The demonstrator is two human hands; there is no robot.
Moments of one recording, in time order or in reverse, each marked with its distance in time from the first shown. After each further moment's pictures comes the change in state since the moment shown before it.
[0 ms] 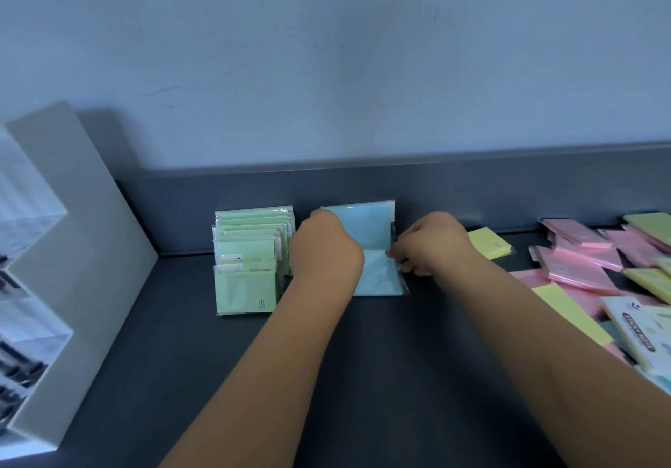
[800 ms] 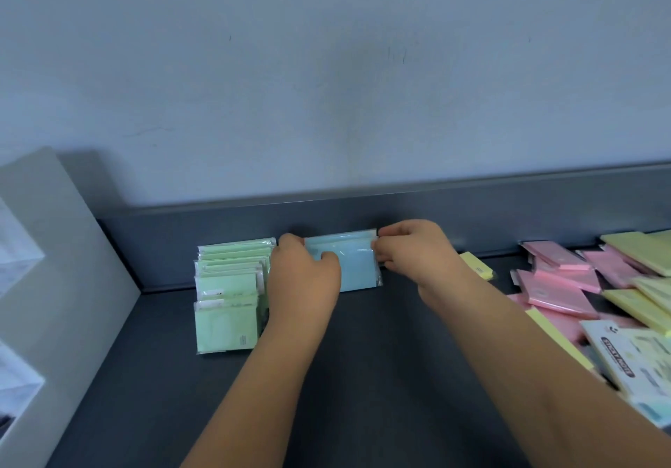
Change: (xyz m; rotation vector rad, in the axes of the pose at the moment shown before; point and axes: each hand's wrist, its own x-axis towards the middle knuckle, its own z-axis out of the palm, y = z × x) left_hand -0.005 -0.001 0.000 -0.396 0.112 -0.050; right_hand 0.001 -0.010 -0.011 0.436 0.024 -0.116
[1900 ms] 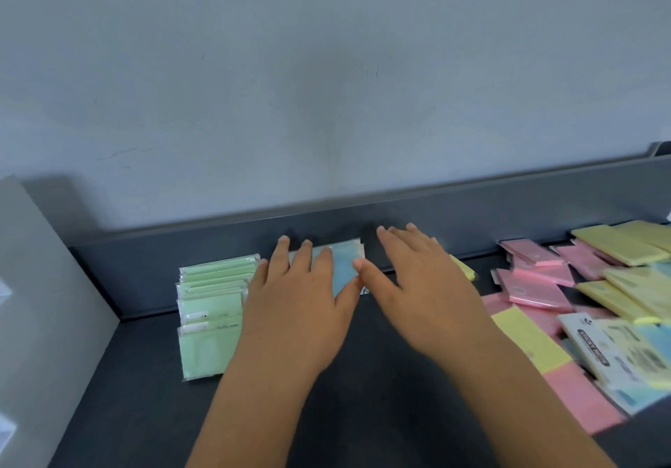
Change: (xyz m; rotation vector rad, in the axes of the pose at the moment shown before) left_hand -0.029 0.014 -0.037 0.801 -0.254 0.549; right_hand -0.069 -0.003 -0.025 -0.870 0.059 -0.445
